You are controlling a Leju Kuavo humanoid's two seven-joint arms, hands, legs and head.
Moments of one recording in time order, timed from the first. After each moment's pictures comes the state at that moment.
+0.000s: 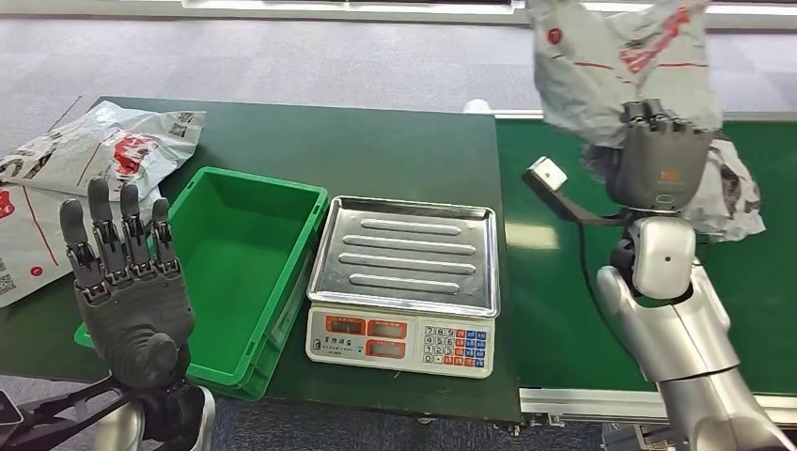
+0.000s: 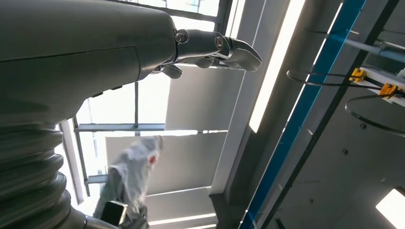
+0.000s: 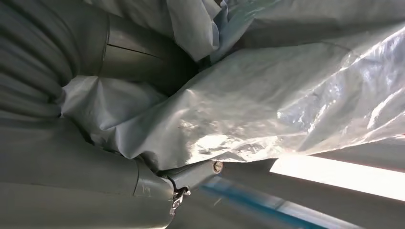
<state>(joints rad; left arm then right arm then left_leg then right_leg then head) -0.01 -0.27 -0.06 -1.85 0.31 -0.51 -0.70 -0.53 -0.33 0.28 -1.35 1.54 -0.43 0.16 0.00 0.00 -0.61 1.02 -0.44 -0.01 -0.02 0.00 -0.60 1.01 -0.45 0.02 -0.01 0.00</state>
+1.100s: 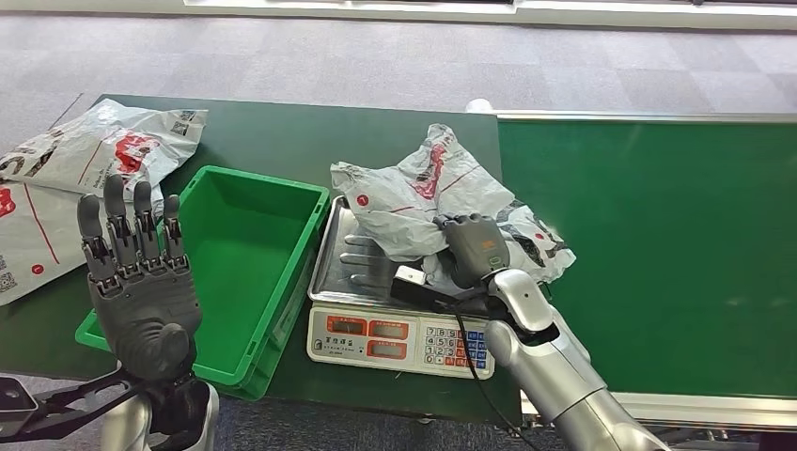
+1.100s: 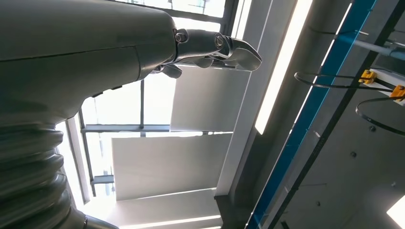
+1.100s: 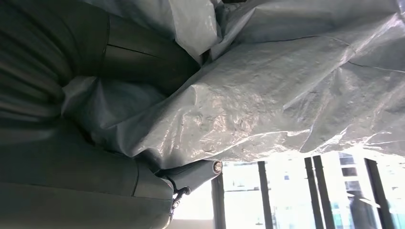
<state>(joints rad) -0.02 -0.27 -0.06 -1.81 0.29 -0.51 -0.70 -0.46 -0.06 0.51 -1.05 1.21 -0.21 -0.19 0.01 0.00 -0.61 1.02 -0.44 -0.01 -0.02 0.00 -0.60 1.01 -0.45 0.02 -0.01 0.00</state>
